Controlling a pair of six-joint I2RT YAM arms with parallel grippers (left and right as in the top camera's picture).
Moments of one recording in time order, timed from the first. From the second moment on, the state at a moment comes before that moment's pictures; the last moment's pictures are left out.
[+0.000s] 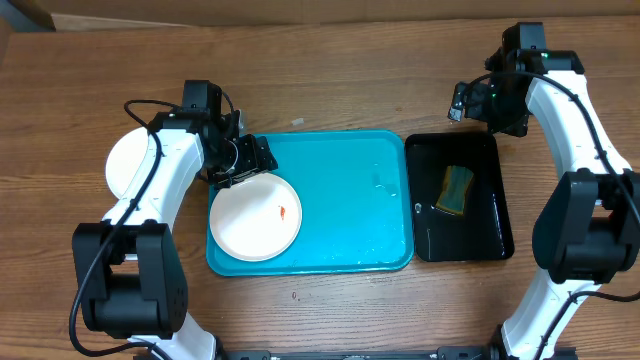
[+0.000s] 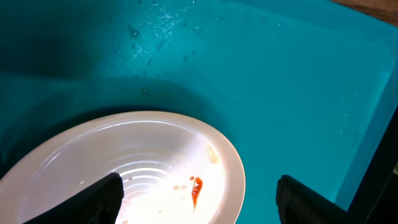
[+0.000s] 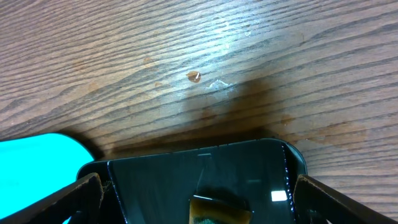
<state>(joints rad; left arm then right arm) -0.04 1.80 1.30 -0.88 0.36 -0.29 -0.04 2.04 1.73 -1.03 -0.15 0.20</state>
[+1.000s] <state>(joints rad) -0.04 1.80 1.30 -0.93 0.13 -0.29 -0.04 2.04 1.73 -1.03 -0.15 0.20</state>
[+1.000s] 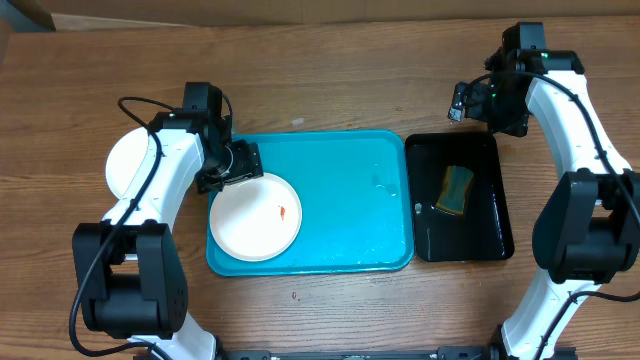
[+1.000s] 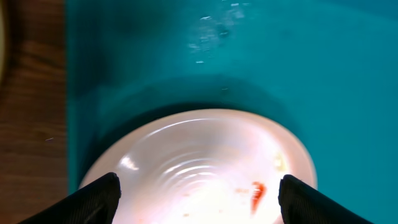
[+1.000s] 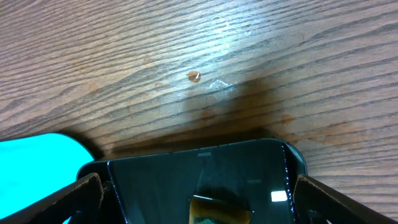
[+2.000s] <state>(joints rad) -0.01 1.55 1.08 -1.12 -0.03 -0.39 -0.04 2.04 1.73 -1.03 -0.19 0.20</state>
